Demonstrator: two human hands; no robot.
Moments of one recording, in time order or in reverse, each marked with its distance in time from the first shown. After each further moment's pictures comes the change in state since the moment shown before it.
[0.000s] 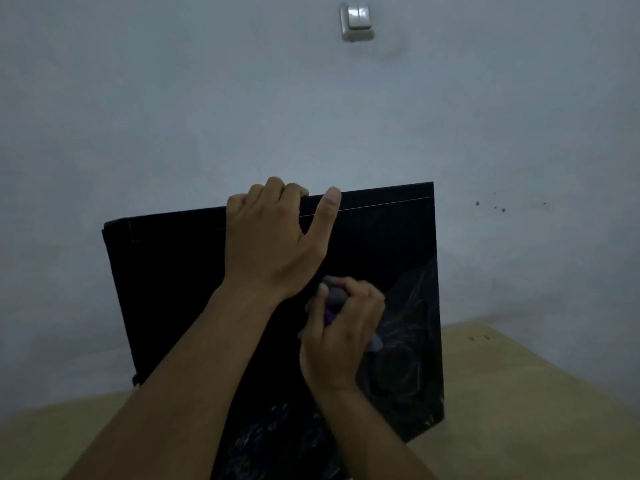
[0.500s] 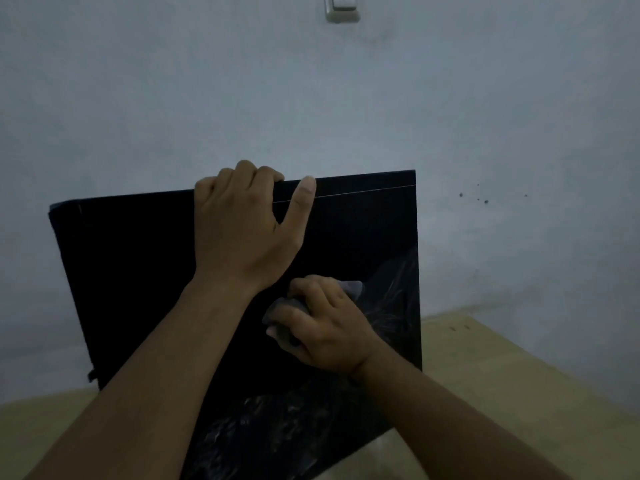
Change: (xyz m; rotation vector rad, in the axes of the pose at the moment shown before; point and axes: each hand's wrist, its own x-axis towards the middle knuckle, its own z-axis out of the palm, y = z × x) left_hand 0.000 0.001 0.009 0.030 0.085 -0.002; right_hand 0.039 0.046 -0.027 -0.055 -0.533 -0.932
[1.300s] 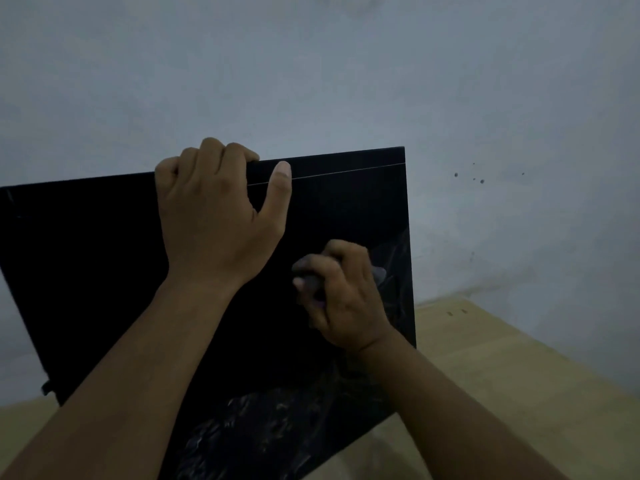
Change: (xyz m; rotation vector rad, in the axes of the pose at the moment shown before) left_hand -0.002 -0.001 0.015 0.069 0.117 -0.016; right_hand -0.018 0.028 -0.005 0.027 0.158 0.332
